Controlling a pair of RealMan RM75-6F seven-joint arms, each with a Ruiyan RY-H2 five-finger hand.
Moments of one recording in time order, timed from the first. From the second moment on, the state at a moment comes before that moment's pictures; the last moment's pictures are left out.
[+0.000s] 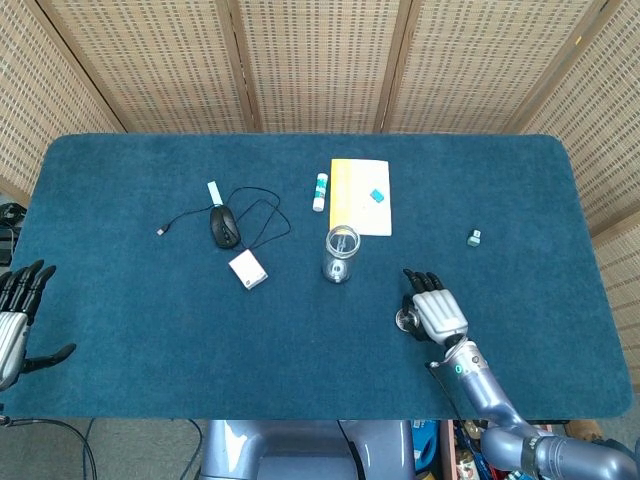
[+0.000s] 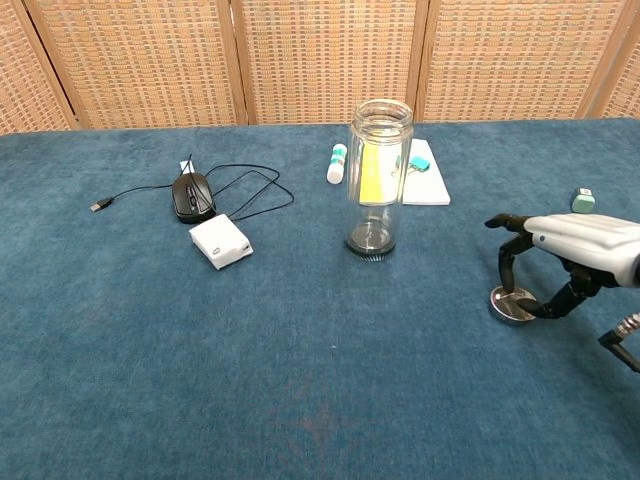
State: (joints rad) left arm -0.10 -0.97 -0.05 -1.86 1.46 1.46 0.12; right arm 0.56 -1.53 0.12 -1.48 -1.09 0.95 -0.38
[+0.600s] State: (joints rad) left arm -0.10 -0.97 -0.05 -1.86 1.46 1.46 0.12; right arm 0.57 -1.56 0.12 -1.44 -1.08 0.94 -0.38
